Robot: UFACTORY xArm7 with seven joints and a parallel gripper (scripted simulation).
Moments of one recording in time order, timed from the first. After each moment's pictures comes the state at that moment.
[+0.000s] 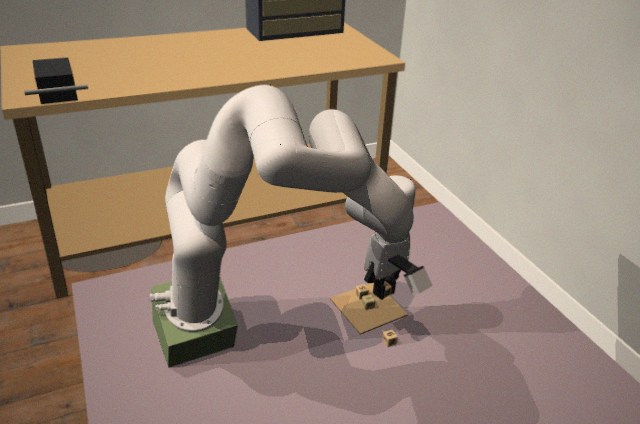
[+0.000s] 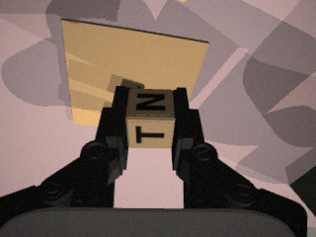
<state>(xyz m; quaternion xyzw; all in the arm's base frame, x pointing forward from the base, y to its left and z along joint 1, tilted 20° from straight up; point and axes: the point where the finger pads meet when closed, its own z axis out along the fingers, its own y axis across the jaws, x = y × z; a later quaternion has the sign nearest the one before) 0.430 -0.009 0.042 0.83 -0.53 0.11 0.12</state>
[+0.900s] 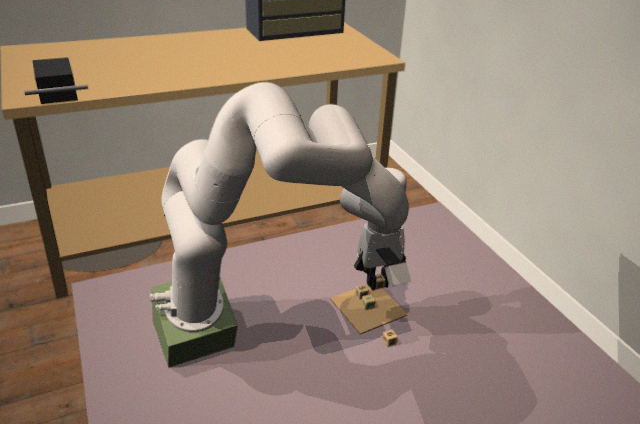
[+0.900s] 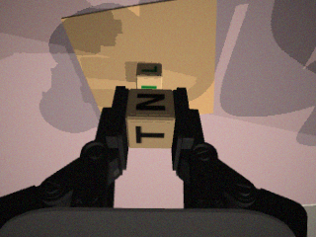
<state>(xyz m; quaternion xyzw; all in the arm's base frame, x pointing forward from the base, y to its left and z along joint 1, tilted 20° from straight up) 0.425 0.018 0.033 0.74 -0.65 0.14 0.10</state>
